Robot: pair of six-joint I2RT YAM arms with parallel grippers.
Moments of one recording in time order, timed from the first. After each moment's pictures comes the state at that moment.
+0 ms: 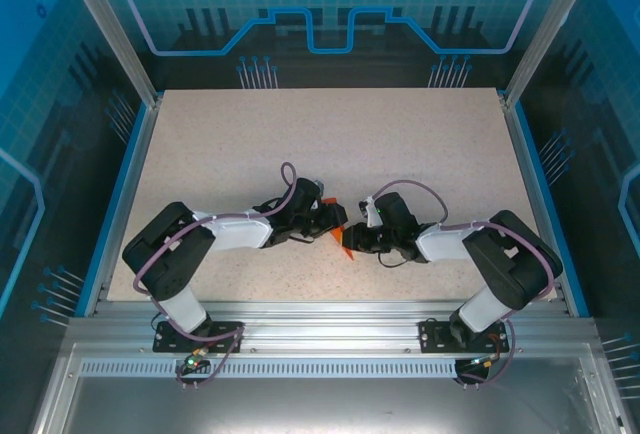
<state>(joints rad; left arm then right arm) -0.70 1.69 0.79 0.16 0.25 -1.08 0.59 1.58 0.51 0.25 -0.46 0.73</state>
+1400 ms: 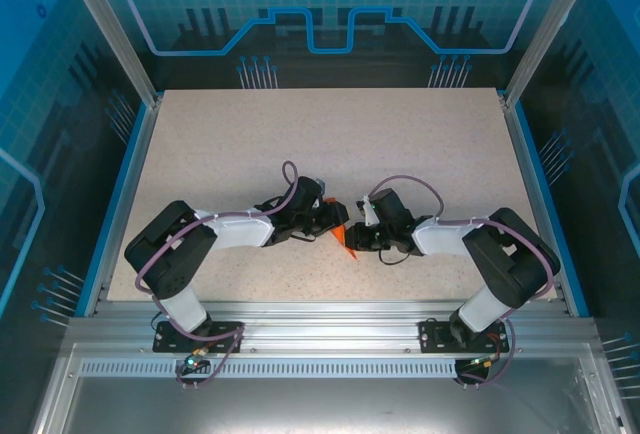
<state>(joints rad) -0.70 1.70 0.81 0.16 0.25 -1.08 0.60 1.59 0.59 0.07 -0.39 0.62</state>
